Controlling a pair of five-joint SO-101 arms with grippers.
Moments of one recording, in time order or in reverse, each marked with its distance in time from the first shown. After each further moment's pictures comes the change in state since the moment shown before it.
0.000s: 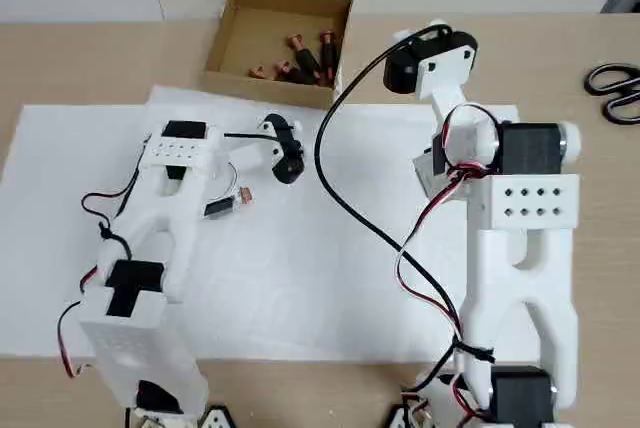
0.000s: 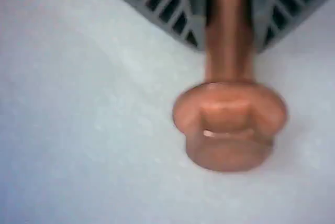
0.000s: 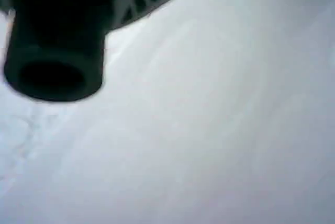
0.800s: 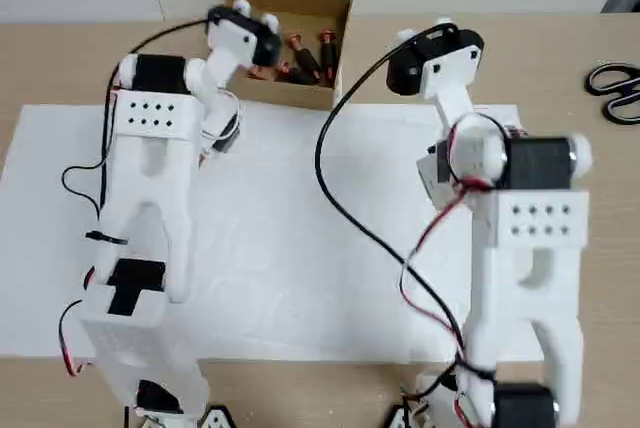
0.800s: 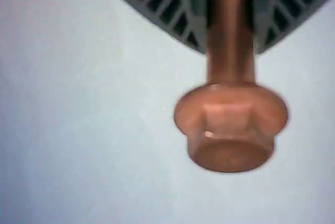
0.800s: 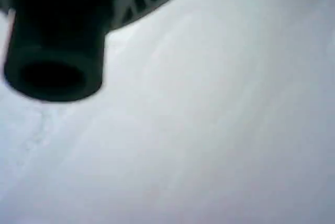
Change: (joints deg) left arm 0.4 -0.8 -37.4 26.2 40.5; right arm 0.0 -5.5 0.7 0.0 0.0
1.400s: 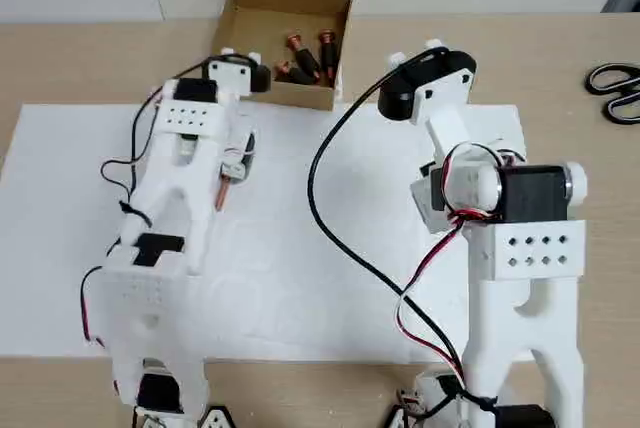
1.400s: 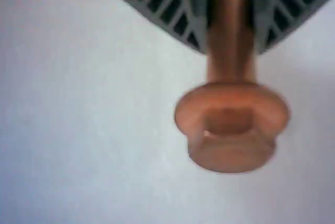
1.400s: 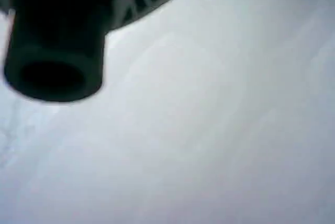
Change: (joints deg) left arm 0.8 17.8 5.6 -10.9 18.4; right arm -2.4 -5.5 7.7 0.0 -0.2
